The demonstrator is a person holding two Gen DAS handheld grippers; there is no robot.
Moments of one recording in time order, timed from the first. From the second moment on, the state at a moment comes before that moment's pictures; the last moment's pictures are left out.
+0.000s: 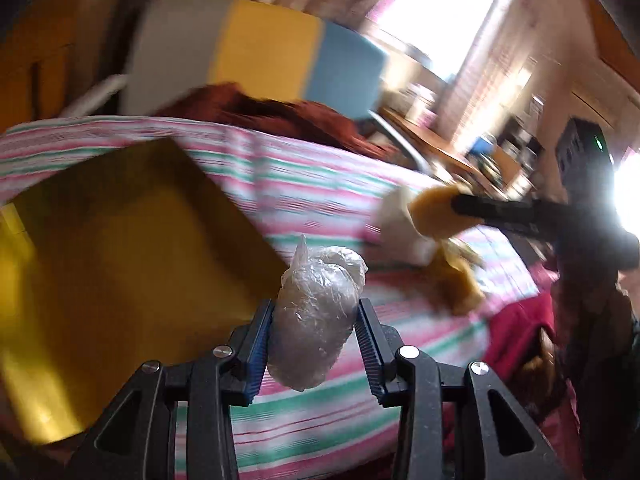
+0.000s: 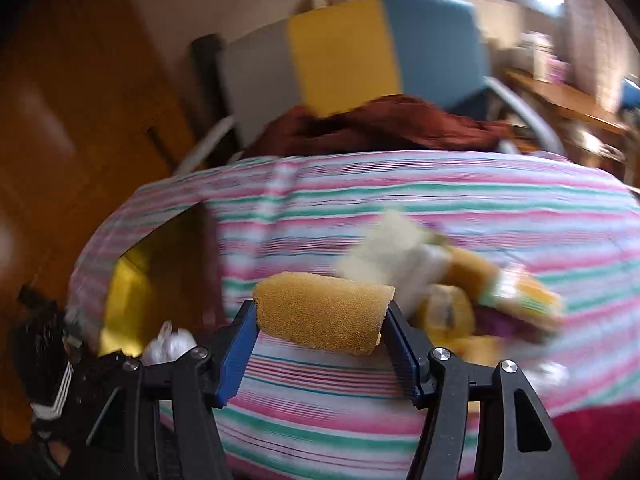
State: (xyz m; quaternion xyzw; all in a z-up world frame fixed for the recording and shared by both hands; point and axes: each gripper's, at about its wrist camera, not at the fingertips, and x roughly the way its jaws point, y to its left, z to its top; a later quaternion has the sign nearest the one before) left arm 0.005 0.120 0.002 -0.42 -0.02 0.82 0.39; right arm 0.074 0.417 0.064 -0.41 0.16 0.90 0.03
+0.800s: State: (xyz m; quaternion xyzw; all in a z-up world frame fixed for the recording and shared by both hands) left arm -0.023 -0.025 -0.002 -0.40 -0.05 0.91 0.13; right arm -0.004 0.208 0.023 -0.42 0.04 0.90 -0.11
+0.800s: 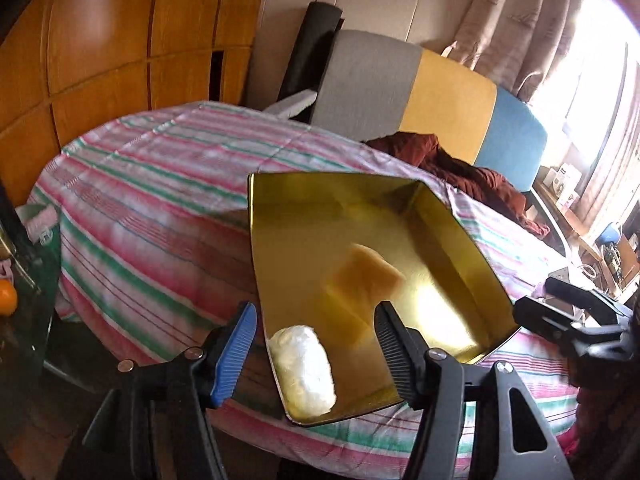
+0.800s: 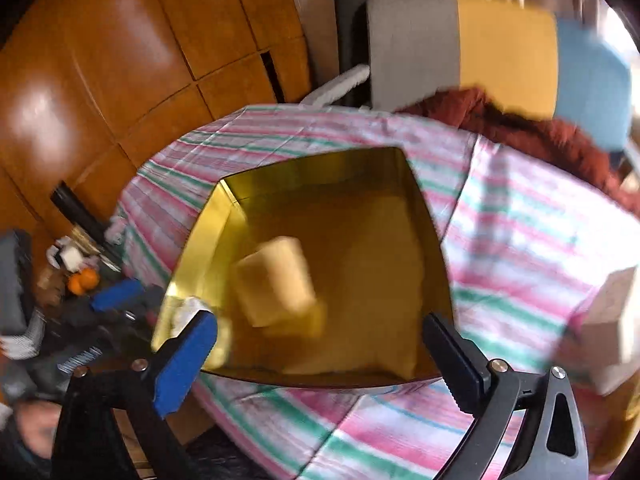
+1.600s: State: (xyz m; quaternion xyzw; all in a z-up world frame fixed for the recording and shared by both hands) left arm 0.012 0.039 0.014 -0.36 0.07 0.92 0.10; right arm 0.040 0.231 0.007 -0.34 0.01 0.94 -0.01
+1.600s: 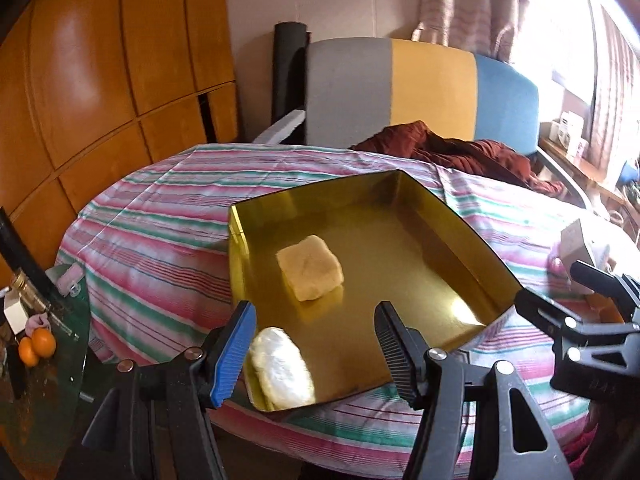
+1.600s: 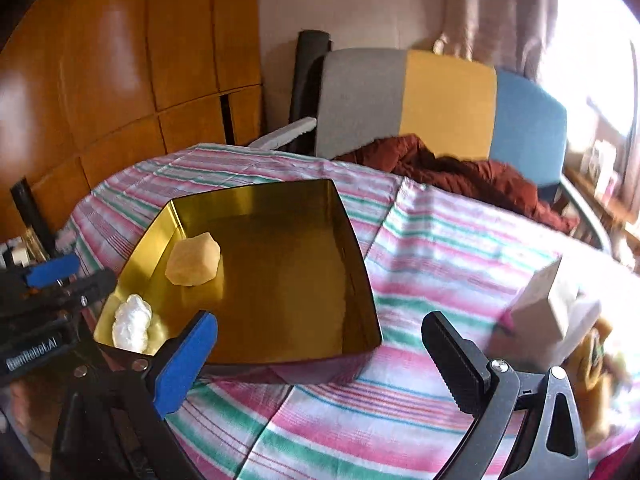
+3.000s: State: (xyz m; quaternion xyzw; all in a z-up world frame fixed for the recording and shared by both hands) left arm 0.025 0.196 0.012 -0.40 0.12 0.84 0.34; right arm 0.095 0.480 0.046 -0.29 0.08 0.91 0.28
